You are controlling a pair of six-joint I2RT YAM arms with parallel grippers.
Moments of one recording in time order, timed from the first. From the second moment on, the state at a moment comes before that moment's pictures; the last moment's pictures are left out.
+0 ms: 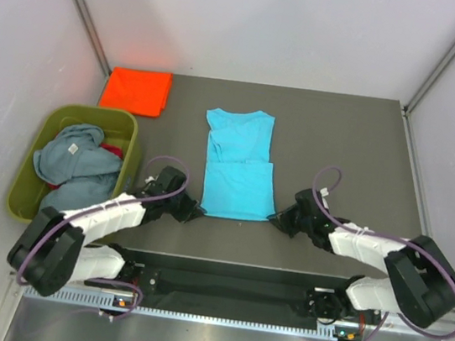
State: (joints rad) left arm -0.50 1.21 0.47 -0.17 0.12 -1.39; right arm 0.61 1.34 0.42 0.07 -0.01 1.44
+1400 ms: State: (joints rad) left arm -0.47 1.32 0.93 -0.41 -0.05 -1.34; right arm 0.51 1.33 0.88 -0.31 -0.12 1.11
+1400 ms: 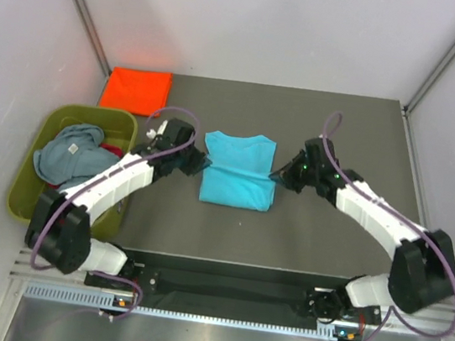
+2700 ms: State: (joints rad) left arm -0.17 2.05 1.47 -0.25 0.31 -1.20; right arm 0.28 2.13 1.63 -0.39 -0.42 0.98
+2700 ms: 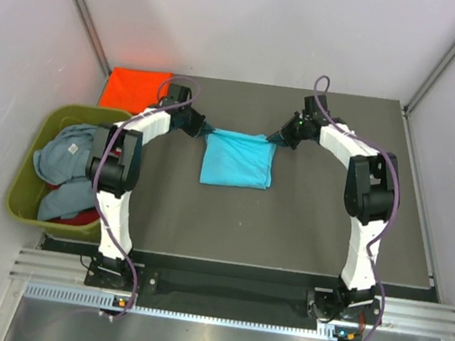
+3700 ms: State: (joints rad) left arm -0.17 2.08 1.70 -0.50 0.36 -0.77; right arm 0.15 2.05 1.57 -0.49 -0.57 0.55
